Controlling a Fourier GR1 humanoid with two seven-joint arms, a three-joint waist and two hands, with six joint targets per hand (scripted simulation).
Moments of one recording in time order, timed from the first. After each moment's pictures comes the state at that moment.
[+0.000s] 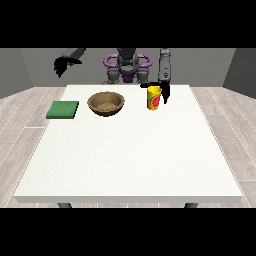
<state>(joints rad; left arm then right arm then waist) -0.31 0.06 0.13 -0.99 -0.02 0.18 -0.64 0.01 -0.22 -0.27 -1.50 -0.29 0.39 -0.30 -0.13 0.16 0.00</state>
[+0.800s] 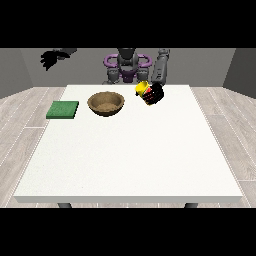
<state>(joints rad) -0.42 0.05 0.06 -0.75 -0.26 0.51 -0.63 -0.01 -0.35 -0.38 -1.37 -0.40 0.50 -0.23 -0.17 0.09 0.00</state>
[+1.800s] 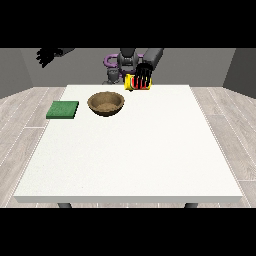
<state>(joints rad) -0.82 0.05 -0.39 -0.50 -1.08 0.60 0.27 -0.10 -0.40 -0.39 -1.19 -0.37 0.43 -0.12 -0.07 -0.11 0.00</state>
